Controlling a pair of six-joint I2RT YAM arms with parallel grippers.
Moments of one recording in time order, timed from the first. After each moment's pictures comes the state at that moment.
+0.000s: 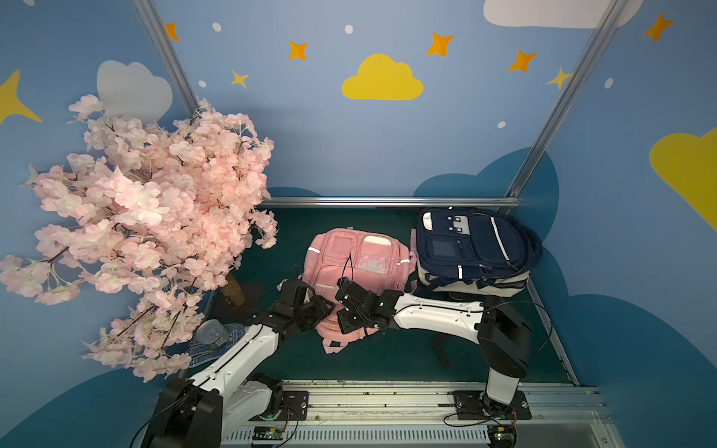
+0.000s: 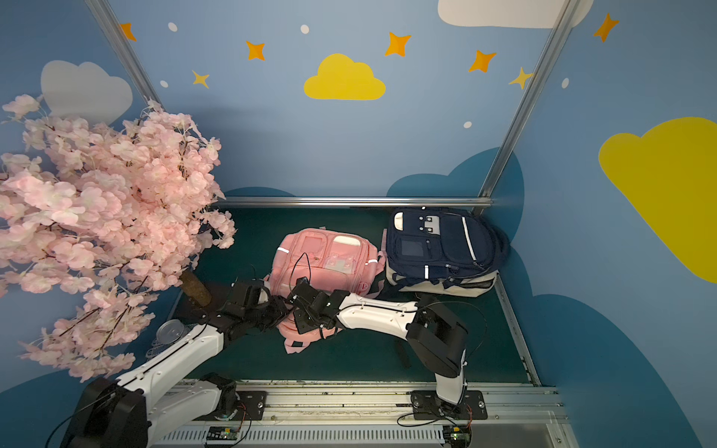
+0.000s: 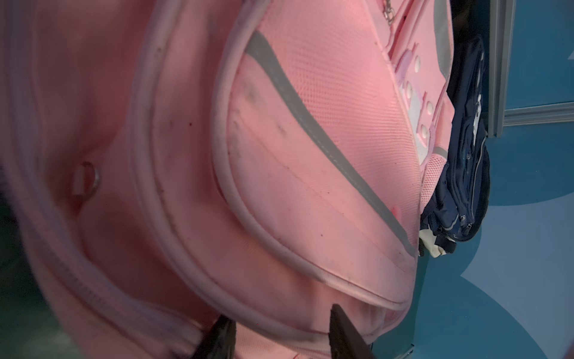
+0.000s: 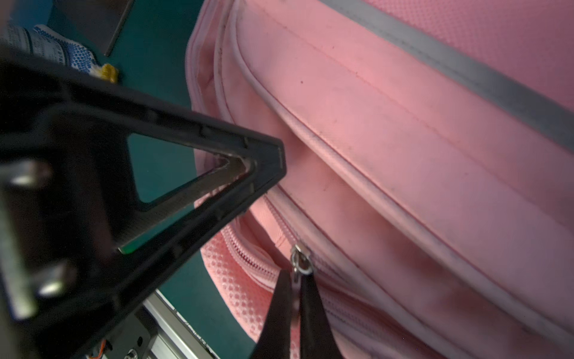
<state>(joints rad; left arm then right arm) -0.33 1.08 0.47 -0.24 0.32 -0.97 1.18 1.85 1.33 -0.46 0.01 0.63</state>
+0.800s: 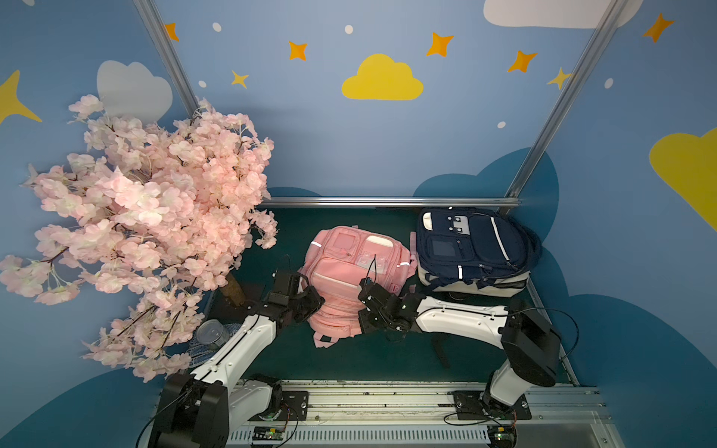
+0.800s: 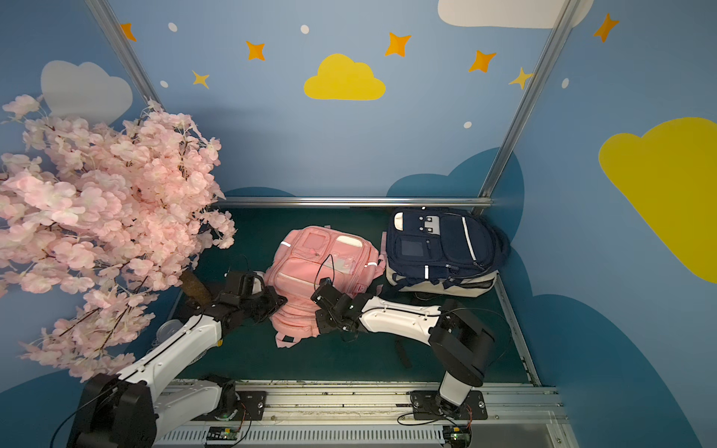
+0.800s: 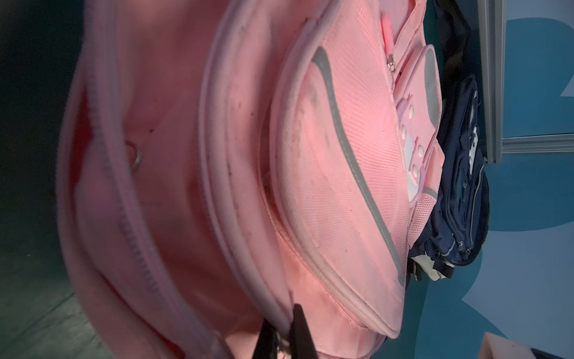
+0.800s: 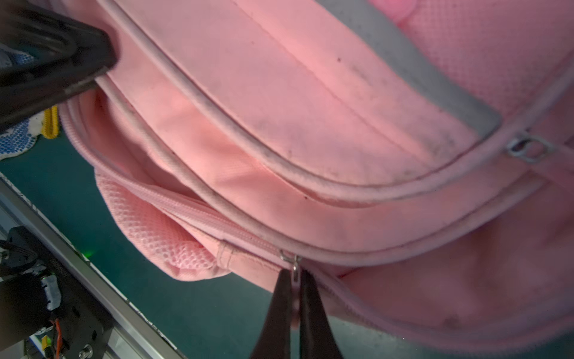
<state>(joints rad) -0.22 1.11 0.57 -0.32 0.32 -0.89 1.10 1.69 1.09 -0.40 0.04 0.66</state>
